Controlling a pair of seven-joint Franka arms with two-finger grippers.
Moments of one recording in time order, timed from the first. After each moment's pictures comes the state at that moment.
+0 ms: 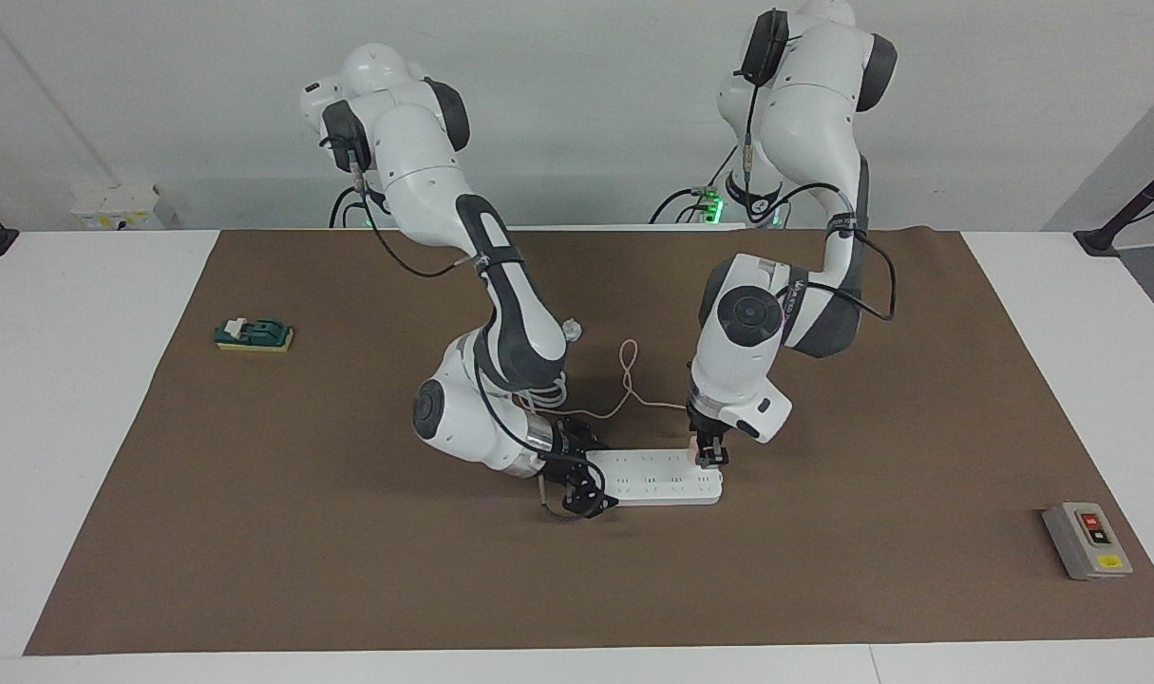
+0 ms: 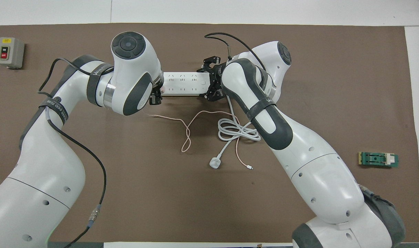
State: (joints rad) left arm -0.32 0.58 -0.14 -1.48 0.12 2.05 -2.02; right arm 0.44 0.91 -0.08 -1.20 0.97 2.17 1.30
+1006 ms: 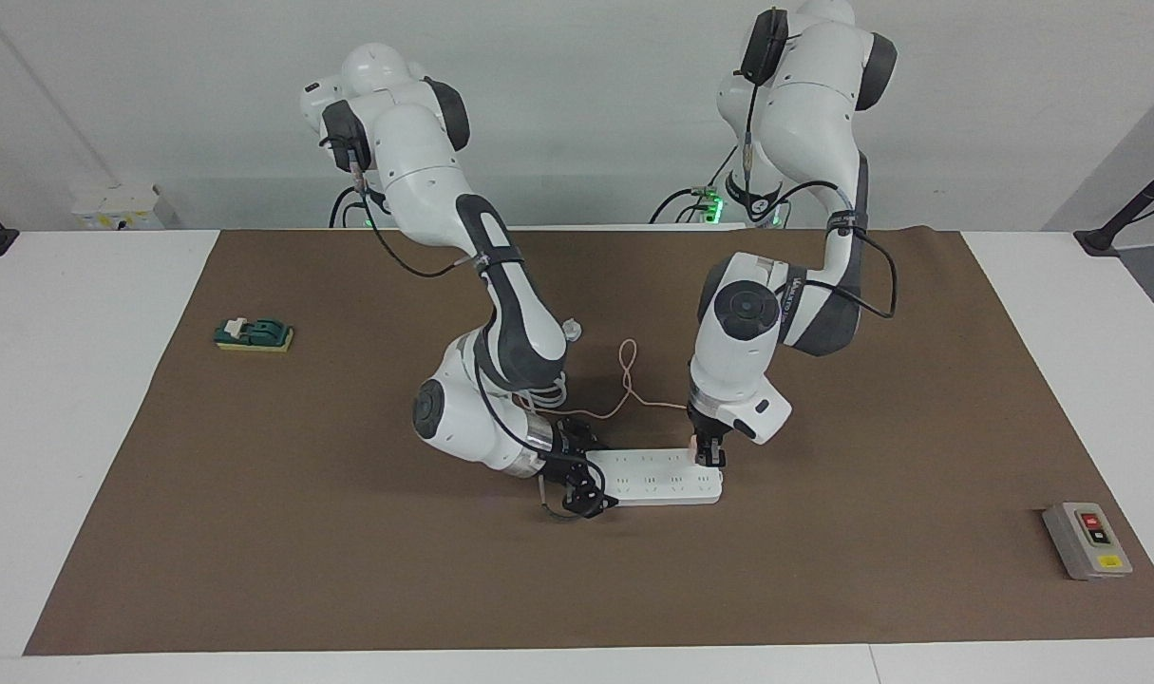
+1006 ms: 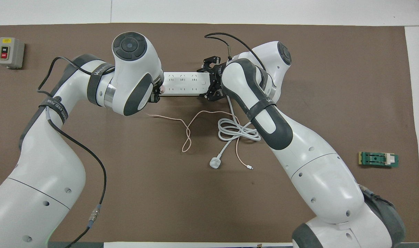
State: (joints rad) left arm -0.32 0.54 -0.15 -1.43 0.14 1.95 -1.87; right arm 0.44 0.91 -0.08 -1.20 0.97 2.18 1.30
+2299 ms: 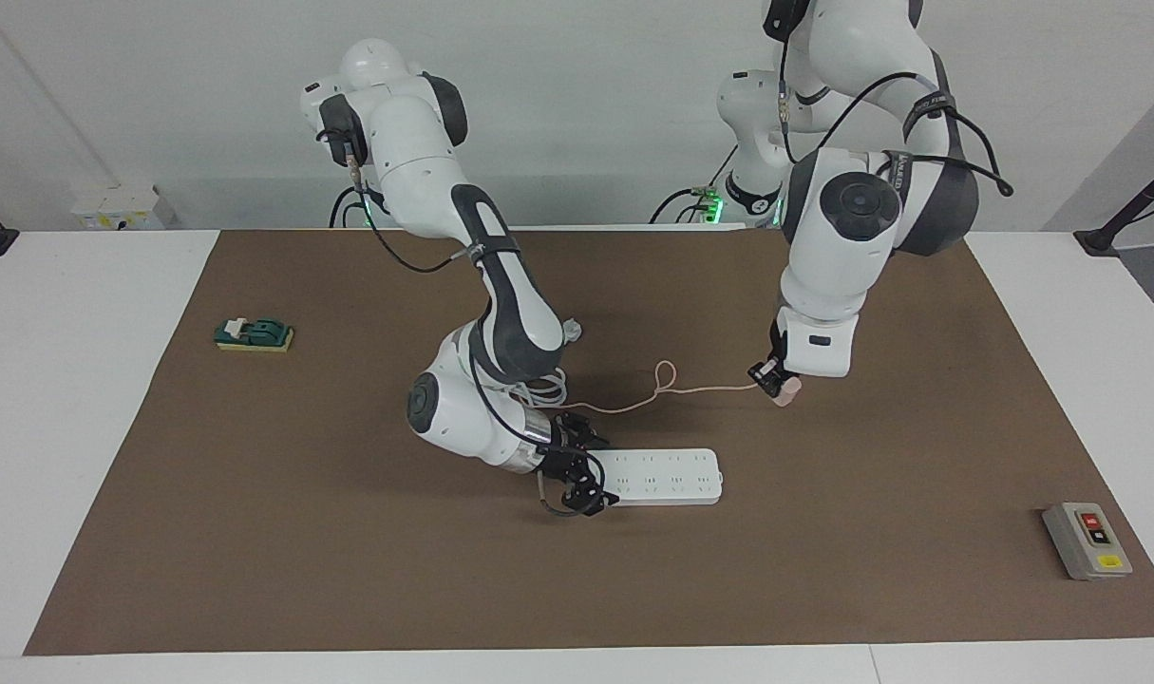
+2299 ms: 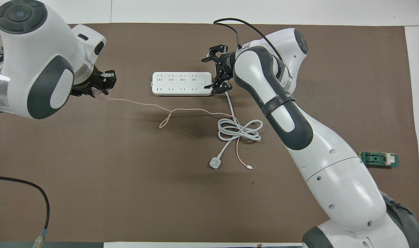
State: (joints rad) left arm -0.14 0.25 -0.14 -1.58 0.13 1.73 -0.40; right arm 0.39 0.82 -0.09 -1.19 0.97 2.08 1.32
